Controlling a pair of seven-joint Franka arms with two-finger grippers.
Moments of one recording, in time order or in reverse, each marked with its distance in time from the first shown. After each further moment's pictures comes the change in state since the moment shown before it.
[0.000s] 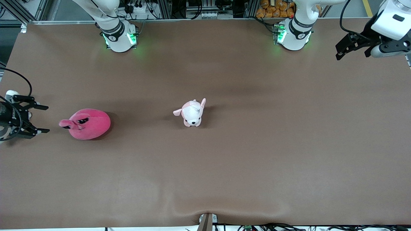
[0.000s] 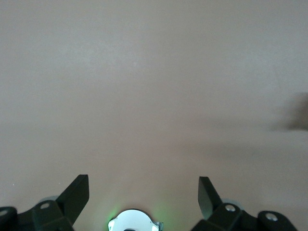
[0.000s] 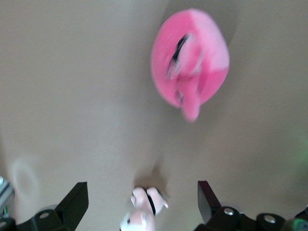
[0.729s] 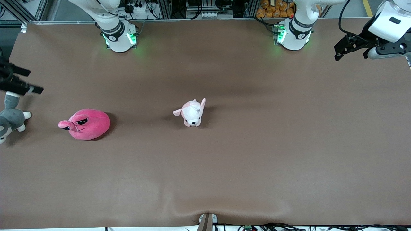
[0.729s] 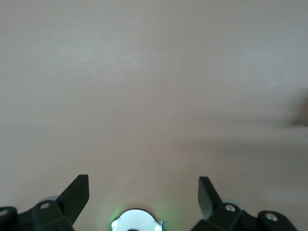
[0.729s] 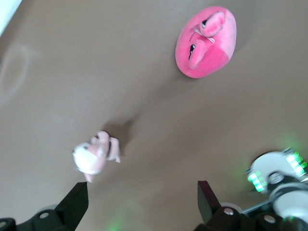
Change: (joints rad) left arm 0.009 0.014 0.008 0.008 0.000 -0.004 0.036; right arm 0.176 -0.130 0.003 0.277 -0.083 -0.348 -0.354
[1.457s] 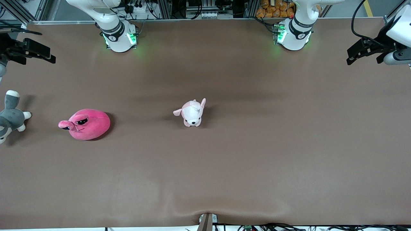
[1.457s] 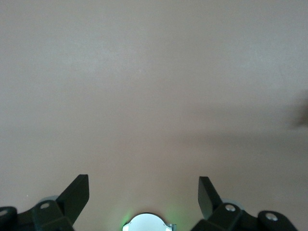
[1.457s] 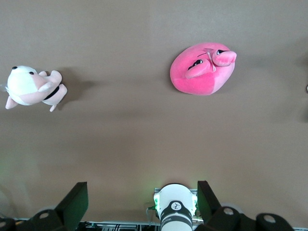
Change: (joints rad) left arm 0.043 0.081 0.007 0.101 0.000 -0.022 0.085; right arm 0.101 -0.127 -0.022 -0.137 -0.188 -0.026 -0.594
